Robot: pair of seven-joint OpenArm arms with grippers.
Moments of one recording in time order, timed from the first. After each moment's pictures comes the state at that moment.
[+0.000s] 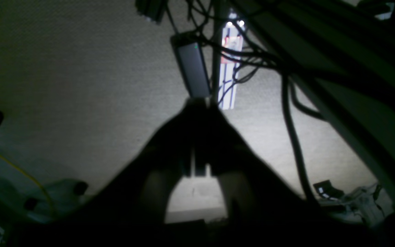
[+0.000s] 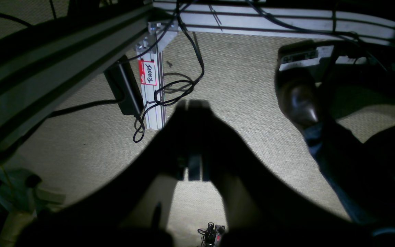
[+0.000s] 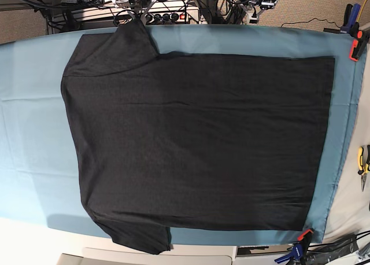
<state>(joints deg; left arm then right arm) 3.4 -2.0 8.3 13.3 -9.5 -5.9 13.6 -5.9 4.8 8.0 18.3 -9.3 14.1 -9.5</state>
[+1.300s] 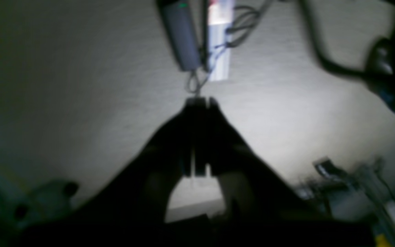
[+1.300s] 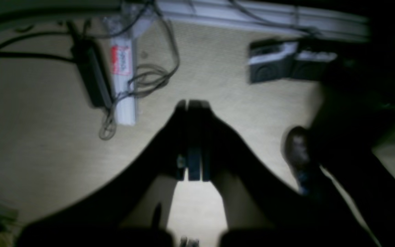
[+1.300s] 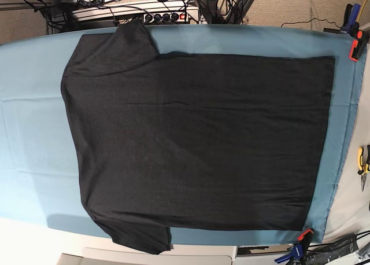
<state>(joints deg) 34.3 -6.9 8.6 51.0 -10.4 -11.0 18.4 -32.7 10.6 8.0 48.8 -6.0 14.5 -5.0</state>
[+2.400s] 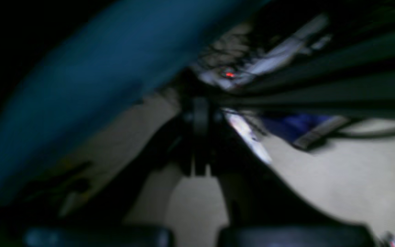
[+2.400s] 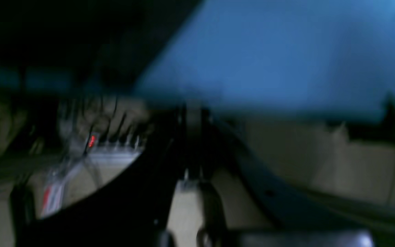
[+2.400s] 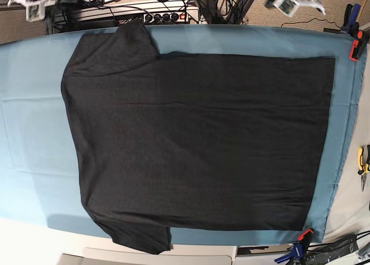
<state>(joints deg) 65.3 -30.9 -4.6 132.3 -13.2 -14.3 27.6 -67.8 15.6 38.0 120.3 15.2 14.9 -8.4</state>
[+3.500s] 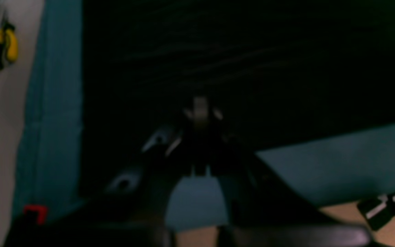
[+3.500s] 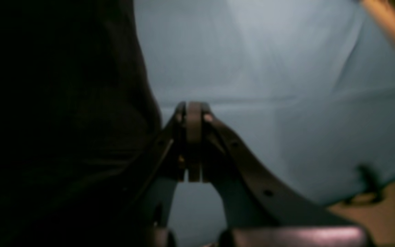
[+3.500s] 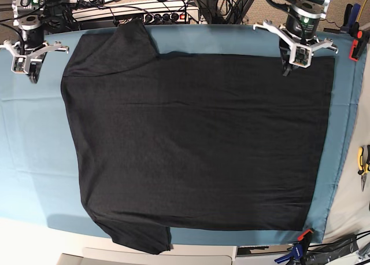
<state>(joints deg) 45.3 -11.5 -5.8 130.2 -4.4 -5.8 27.6 -37.8 14.0 38.6 116.3 15.1 13.3 -22.7</state>
